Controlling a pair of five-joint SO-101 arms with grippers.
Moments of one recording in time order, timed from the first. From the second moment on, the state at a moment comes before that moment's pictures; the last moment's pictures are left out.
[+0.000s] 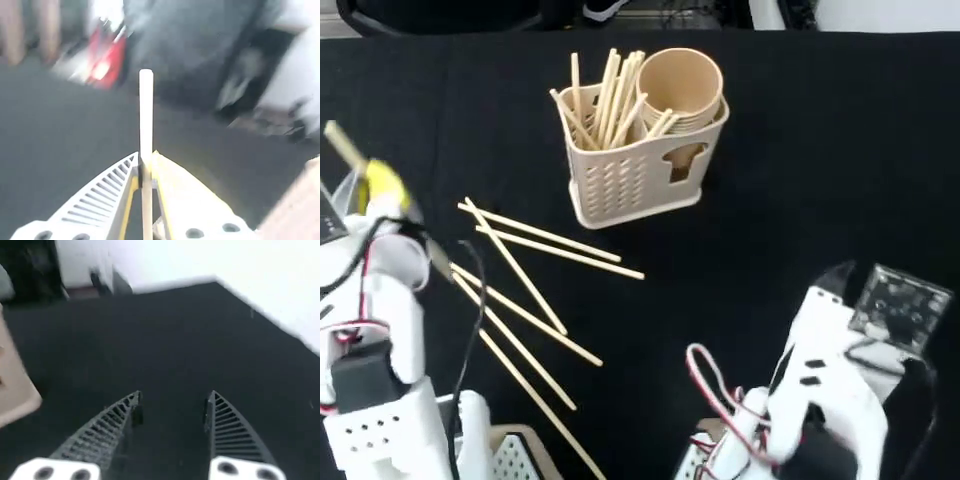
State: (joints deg) left arm -18.2 -72.6 47.6 39.9 7.3; right arm 31.4 -98.0 58.7 75.3 6.1
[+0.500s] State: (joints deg) left arm 3.3 -35.3 15.6 12.7 14.8; right arm 17.1 -84.2 65.6 74.9 4.8
